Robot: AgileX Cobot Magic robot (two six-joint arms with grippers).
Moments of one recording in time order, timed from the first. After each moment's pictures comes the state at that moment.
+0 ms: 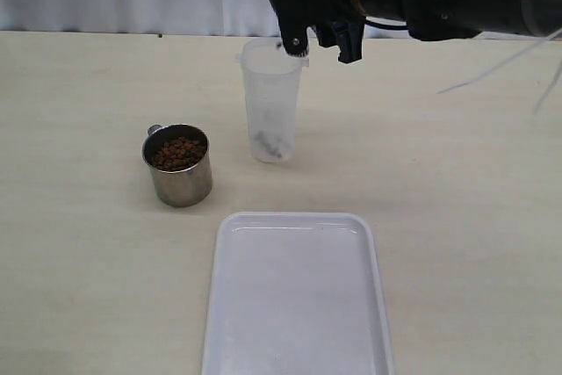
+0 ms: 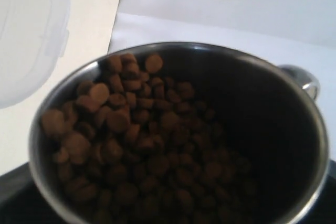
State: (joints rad) left arm -0.04 0.00 0.00 0.02 0.20 0.03; right arm 0.48 1.85 -1.34 -1.74 0.10 0.11
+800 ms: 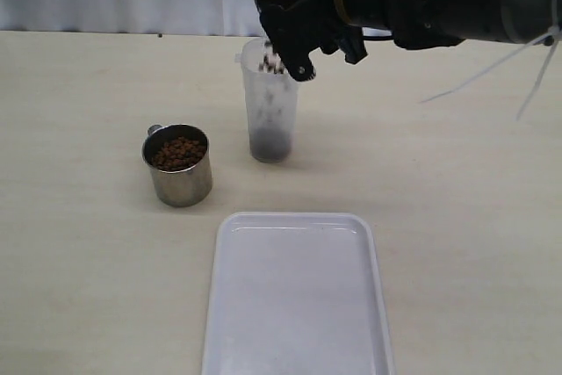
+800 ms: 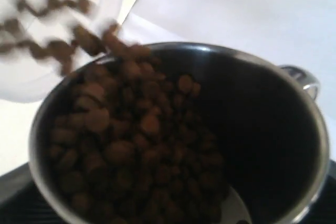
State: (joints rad) left arm -0.04 0.00 0.00 0.02 0.20 0.03; right arm 0.50 1.88 -1.35 -1.74 0.10 -0.18
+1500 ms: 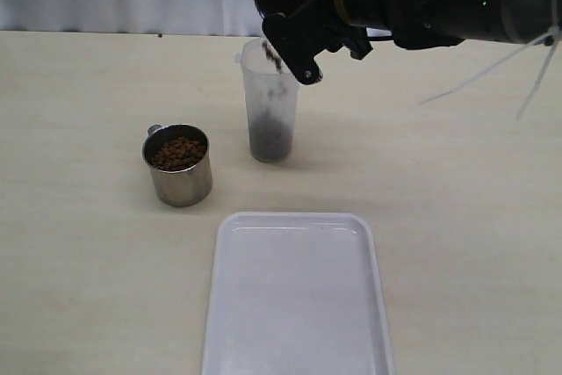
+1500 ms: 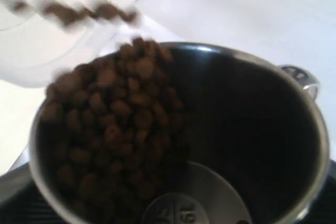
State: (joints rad) left arm -0.04 0.00 0.00 0.02 0.20 0.03; right arm 0.51 1.88 -1.35 -1.74 0.10 -0.29
